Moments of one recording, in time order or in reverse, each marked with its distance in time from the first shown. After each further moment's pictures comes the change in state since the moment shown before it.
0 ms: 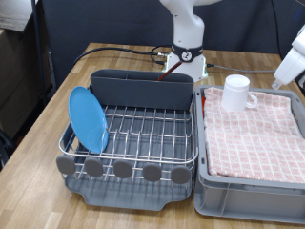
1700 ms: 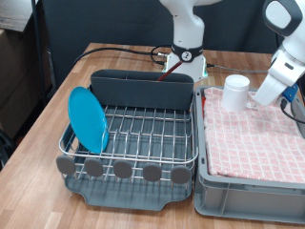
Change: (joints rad) arm -0.006 0.010 -0.037 -0.205 -0.064 0.222 -0.099
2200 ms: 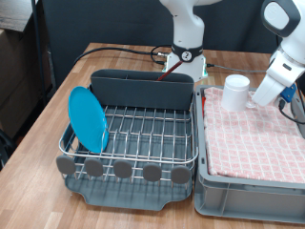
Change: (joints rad) arm 0.000 0.000 -0.001 -0.003 -0.001 0.001 0.000
